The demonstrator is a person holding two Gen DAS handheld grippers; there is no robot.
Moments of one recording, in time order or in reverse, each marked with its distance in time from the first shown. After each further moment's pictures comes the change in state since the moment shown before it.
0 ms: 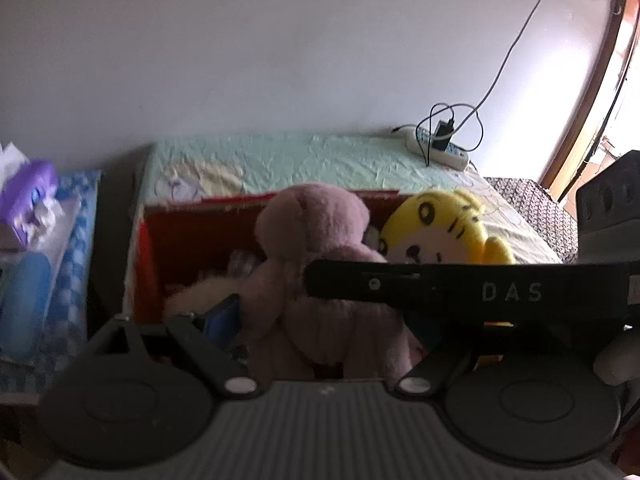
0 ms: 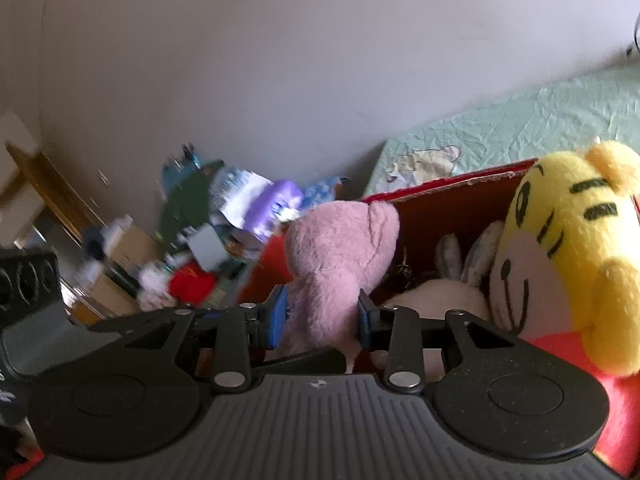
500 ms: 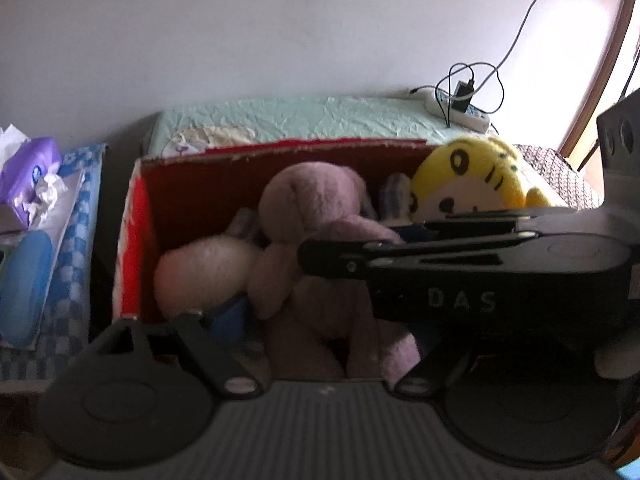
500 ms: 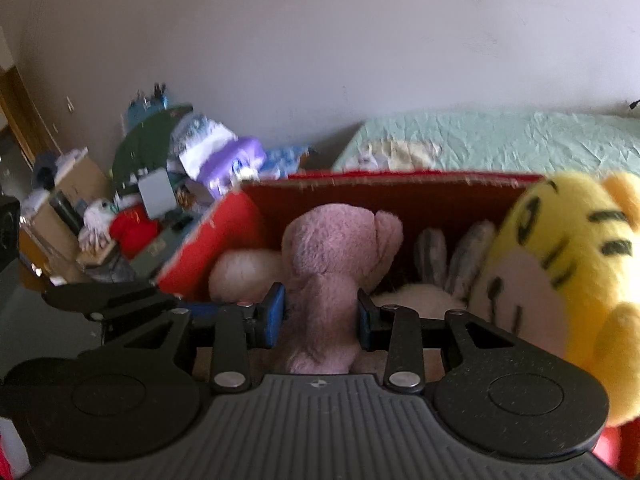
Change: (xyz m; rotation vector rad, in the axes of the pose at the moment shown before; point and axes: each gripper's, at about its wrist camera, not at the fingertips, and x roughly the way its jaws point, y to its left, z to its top) left arm 0.028 0.005 -0.015 0.026 0.091 0.055; right arm 0.024 0.002 -0.004 -0.172 0.104 -0.150
